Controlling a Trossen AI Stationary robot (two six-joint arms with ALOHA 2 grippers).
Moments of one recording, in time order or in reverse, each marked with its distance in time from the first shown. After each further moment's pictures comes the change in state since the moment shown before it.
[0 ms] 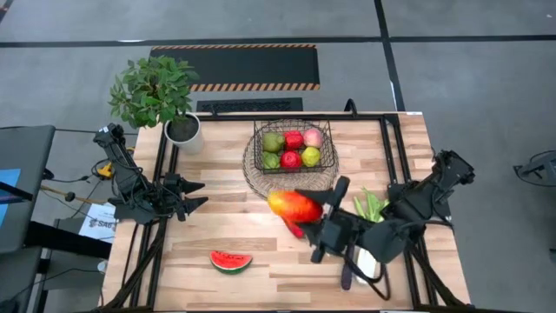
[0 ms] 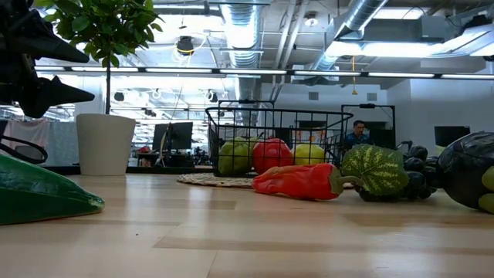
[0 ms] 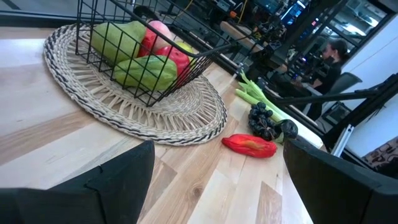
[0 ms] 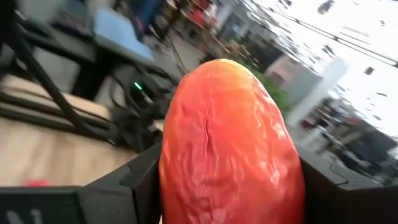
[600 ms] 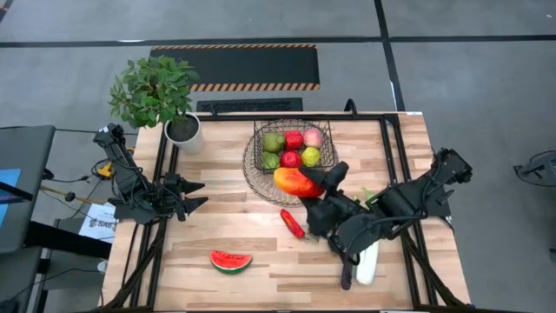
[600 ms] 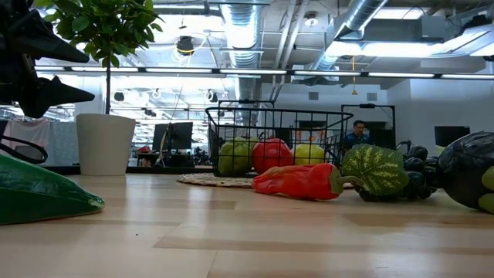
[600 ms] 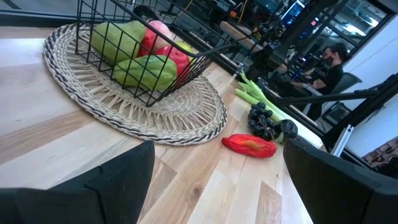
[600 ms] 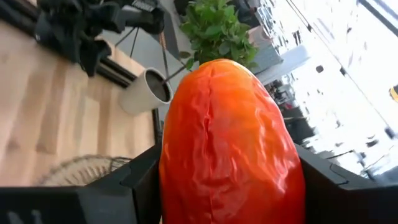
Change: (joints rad) left arm 0.000 0.000 0.000 0.000 0.001 -0.001; right arm -0.089 0.001 0.000 -0.303 0.130 -0.108
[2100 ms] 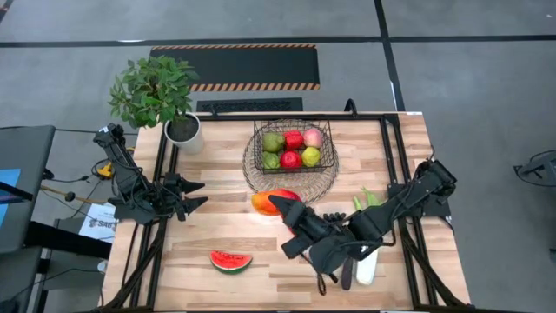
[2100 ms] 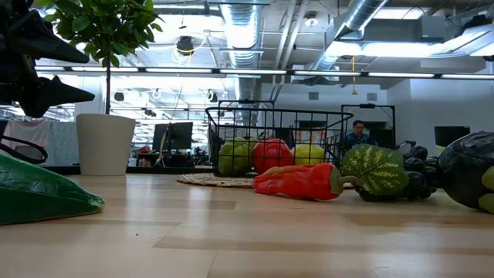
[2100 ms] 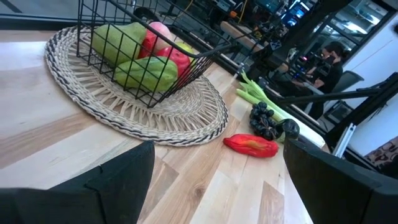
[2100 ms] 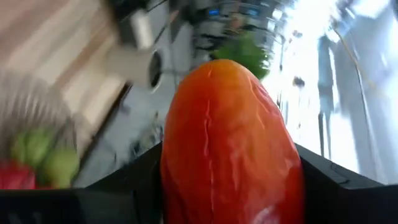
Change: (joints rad) left arm 0.000 0.000 0.001 -0.005 -0.003 0.010; right arm -0.002 0.179 -0.001 0.245 0.002 -0.819
